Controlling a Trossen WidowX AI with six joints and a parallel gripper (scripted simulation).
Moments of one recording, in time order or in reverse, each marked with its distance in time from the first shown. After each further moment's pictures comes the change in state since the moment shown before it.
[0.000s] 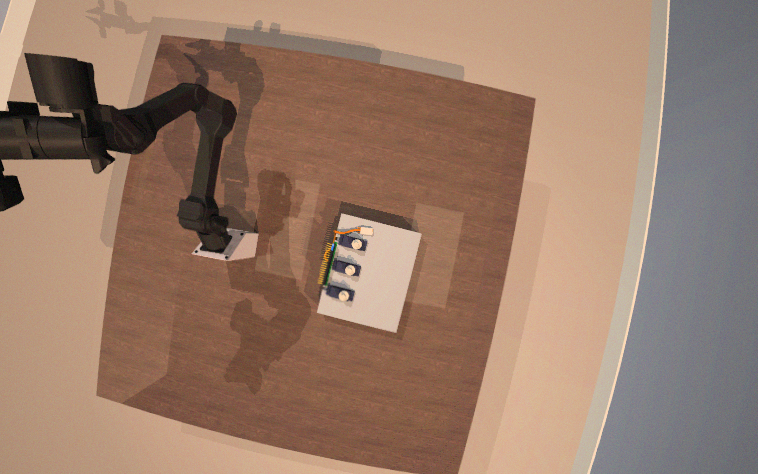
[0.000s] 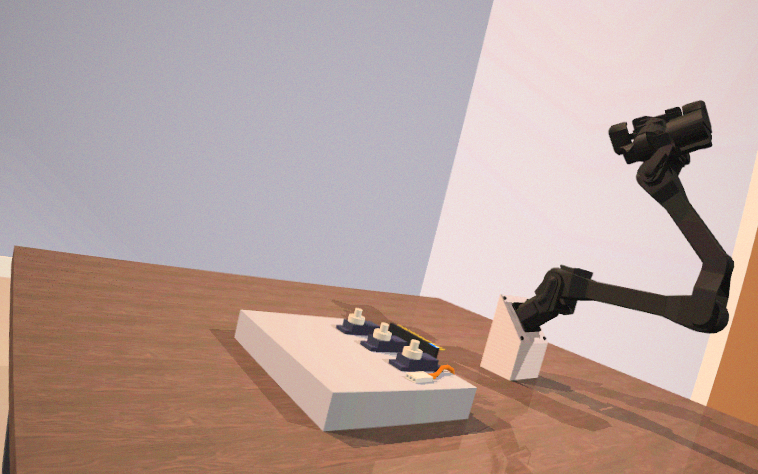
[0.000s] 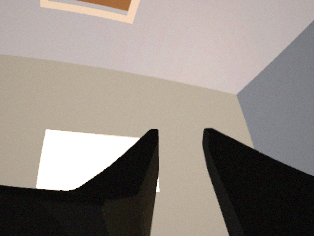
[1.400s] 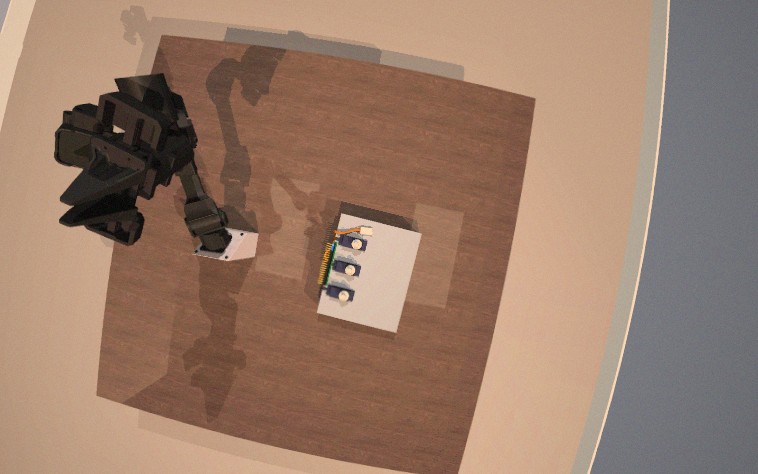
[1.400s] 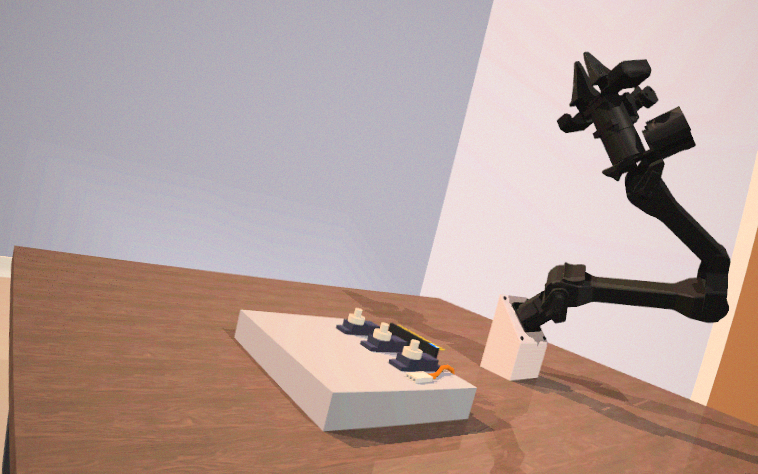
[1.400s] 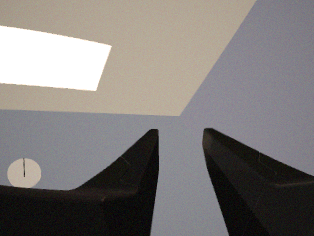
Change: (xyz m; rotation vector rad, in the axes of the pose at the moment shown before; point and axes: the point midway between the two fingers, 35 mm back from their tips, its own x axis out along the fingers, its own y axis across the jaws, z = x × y) arm -0.209 -0.045 -0.163 -0.565 1.173 0.092
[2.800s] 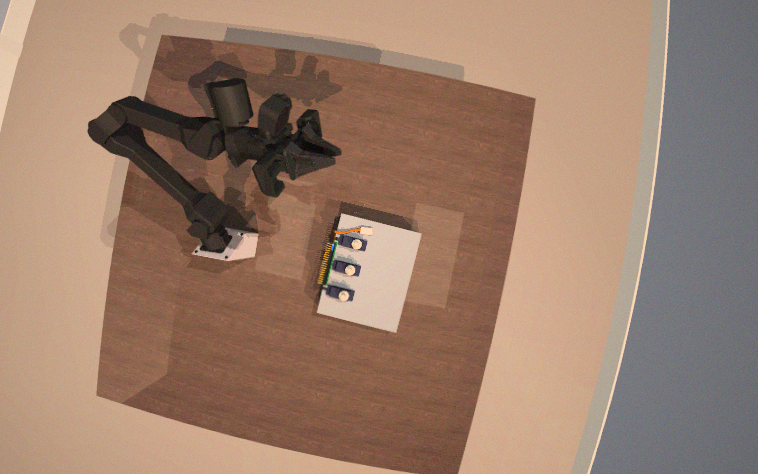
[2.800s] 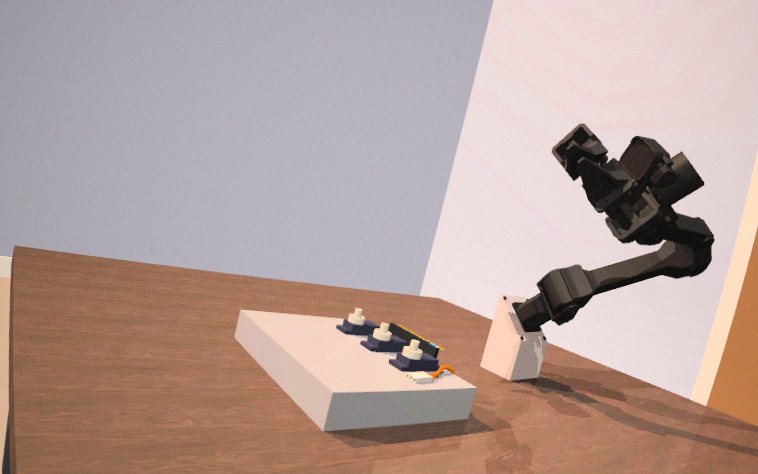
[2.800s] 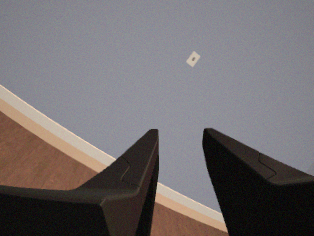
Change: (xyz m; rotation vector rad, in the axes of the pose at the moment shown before) arm -0.196 0.106 -0.191 -0.616 0.752 0.969
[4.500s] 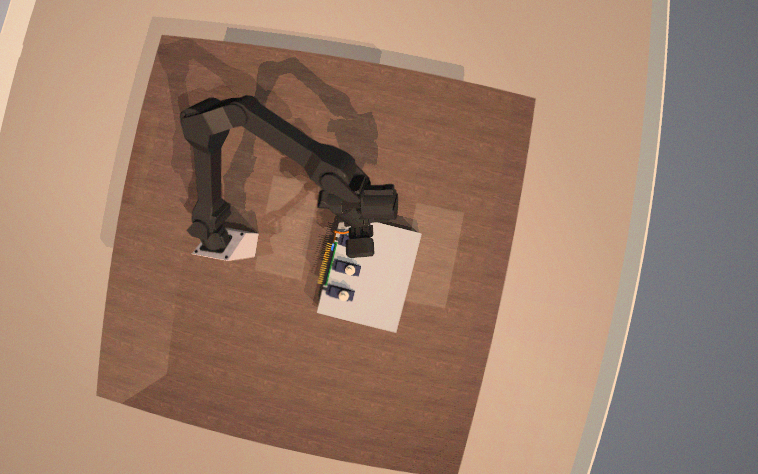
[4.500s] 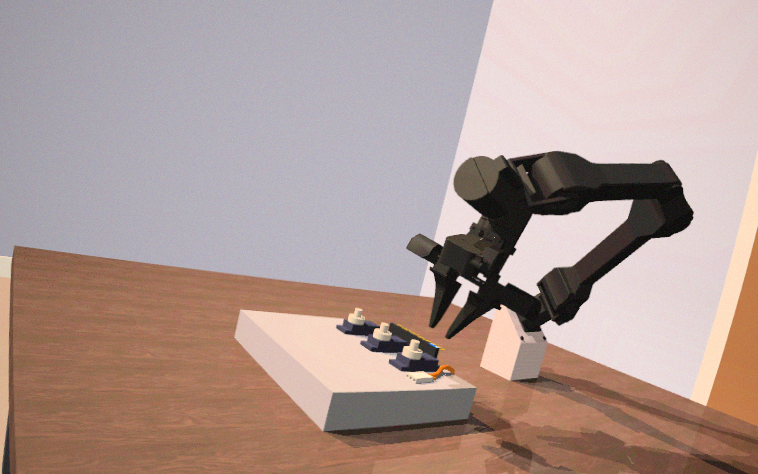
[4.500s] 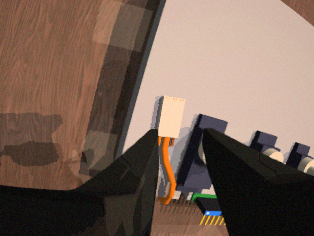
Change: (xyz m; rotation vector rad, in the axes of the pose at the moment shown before) arm 0.047 0.075 -0.237 0.165 1.366 0.594
